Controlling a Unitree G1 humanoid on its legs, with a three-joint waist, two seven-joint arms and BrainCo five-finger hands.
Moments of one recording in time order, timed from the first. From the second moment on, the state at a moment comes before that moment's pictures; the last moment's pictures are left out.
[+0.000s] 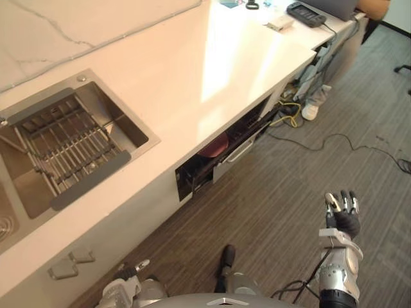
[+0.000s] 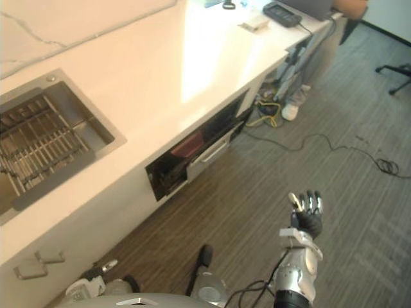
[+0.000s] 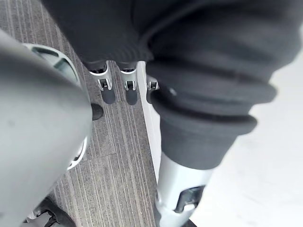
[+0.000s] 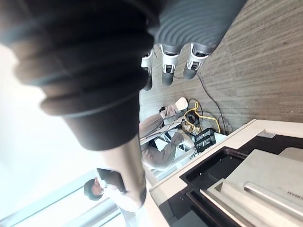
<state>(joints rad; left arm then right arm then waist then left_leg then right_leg) 0.07 0.02 0.33 0.93 -0.25 0.08 -0.01 0.06 -0.16 -0.54 0.33 0.78 -0.17 0.14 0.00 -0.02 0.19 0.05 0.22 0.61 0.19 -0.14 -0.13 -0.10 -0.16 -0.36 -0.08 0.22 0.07</state>
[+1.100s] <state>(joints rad) -0.15 0.06 0.11 0.96 -0.39 0.11 0.02 -1.02 -0.67 -0.16 0.94 0.81 0.13 0.04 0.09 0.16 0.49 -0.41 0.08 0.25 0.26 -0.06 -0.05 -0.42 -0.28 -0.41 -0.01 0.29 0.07</state>
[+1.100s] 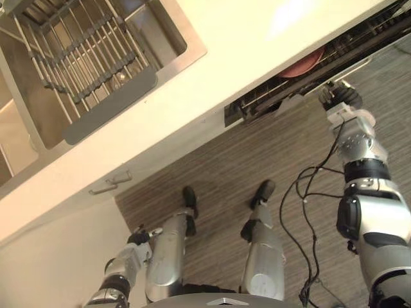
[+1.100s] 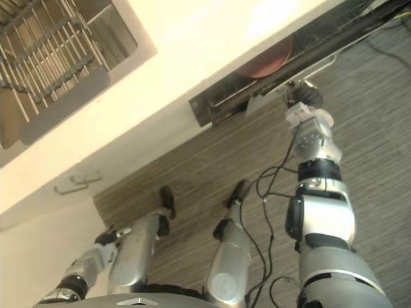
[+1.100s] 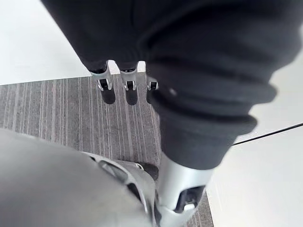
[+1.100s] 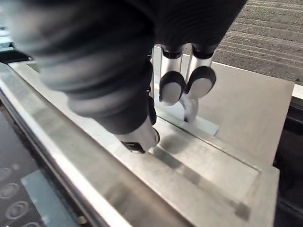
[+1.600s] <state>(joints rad) -0.17 0.06 0.00 0.95 -0.43 0.07 0.01 -1.27 -0.77 0.04 1.04 0.65 0.11 -0.03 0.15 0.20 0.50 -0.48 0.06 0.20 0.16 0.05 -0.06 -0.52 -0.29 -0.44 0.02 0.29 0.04</state>
